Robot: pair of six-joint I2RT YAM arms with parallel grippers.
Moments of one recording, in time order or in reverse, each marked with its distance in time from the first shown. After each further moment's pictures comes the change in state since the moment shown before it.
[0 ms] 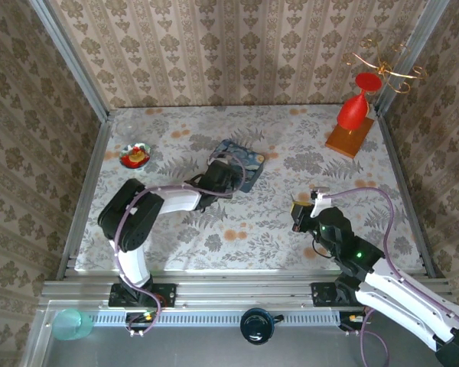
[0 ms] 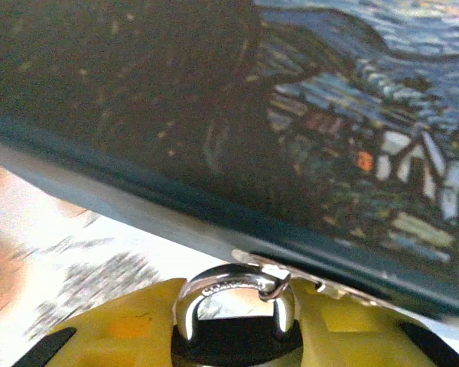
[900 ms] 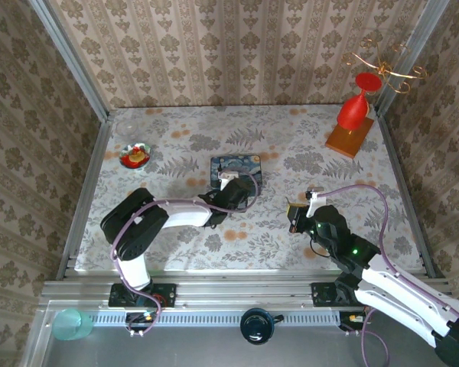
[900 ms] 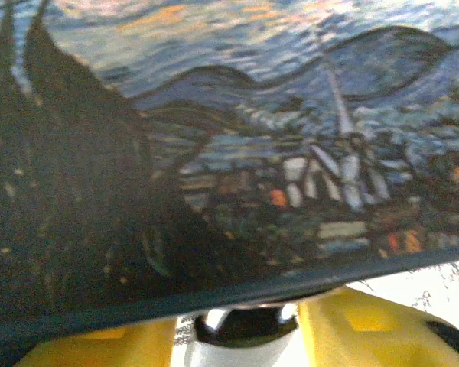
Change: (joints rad) left arm -0.209 -0.018 -0.019 -0.009 -0.138 -0.211; right arm 0.000 0.060 0.009 0.007 -0.048 0.001
